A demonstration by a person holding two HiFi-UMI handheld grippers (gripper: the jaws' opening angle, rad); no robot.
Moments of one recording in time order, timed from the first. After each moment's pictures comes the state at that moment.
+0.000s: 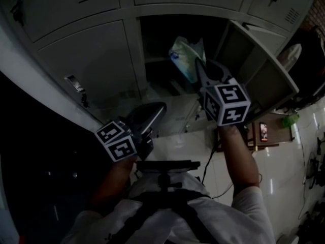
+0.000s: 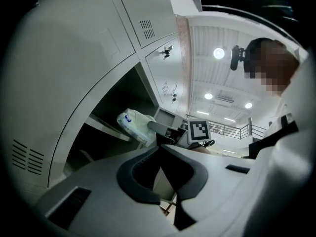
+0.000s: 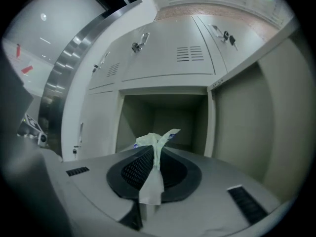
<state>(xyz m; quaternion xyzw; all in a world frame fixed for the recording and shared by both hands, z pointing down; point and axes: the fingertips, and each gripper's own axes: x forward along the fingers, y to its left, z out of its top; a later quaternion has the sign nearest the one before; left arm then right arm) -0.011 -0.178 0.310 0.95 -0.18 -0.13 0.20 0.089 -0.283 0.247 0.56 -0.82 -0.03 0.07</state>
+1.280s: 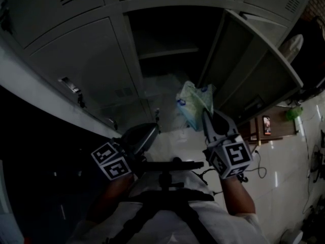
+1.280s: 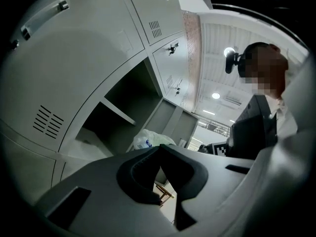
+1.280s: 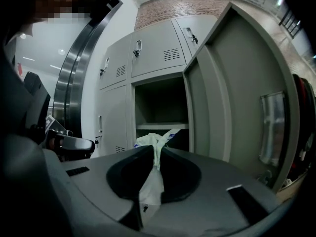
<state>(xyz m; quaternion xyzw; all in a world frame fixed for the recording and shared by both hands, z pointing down) -0.026 -0.133 0.358 0.94 -0.19 -0.11 0.26 0.110 -0.157 0.342 0.56 -0.82 0.07 0.04</state>
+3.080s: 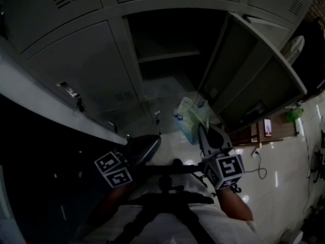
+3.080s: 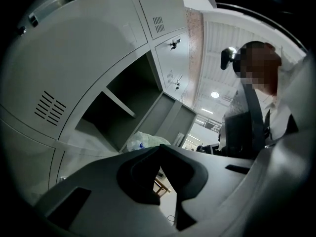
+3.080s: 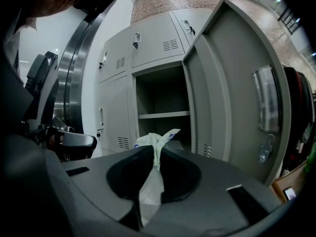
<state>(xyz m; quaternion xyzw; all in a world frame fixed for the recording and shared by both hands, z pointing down) -0.024 -0.120 0.380 0.94 -0.17 -0.09 0.27 0.100 -0.142 0.380 0.57 -0.81 0.11 0.06</state>
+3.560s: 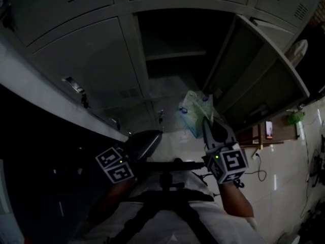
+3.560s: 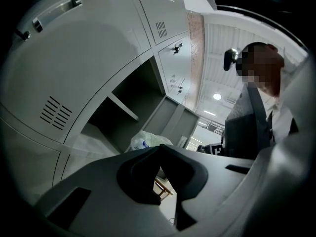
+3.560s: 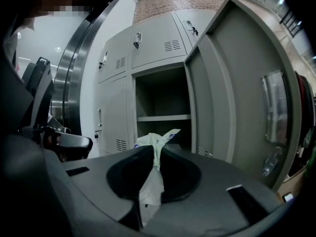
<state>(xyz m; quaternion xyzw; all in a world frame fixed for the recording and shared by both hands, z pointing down) -0.035 -0.129 0.378 0.94 -0.19 -0.11 0.27 0.100 -0.157 0.371 0.57 -0.81 0.10 0.06</state>
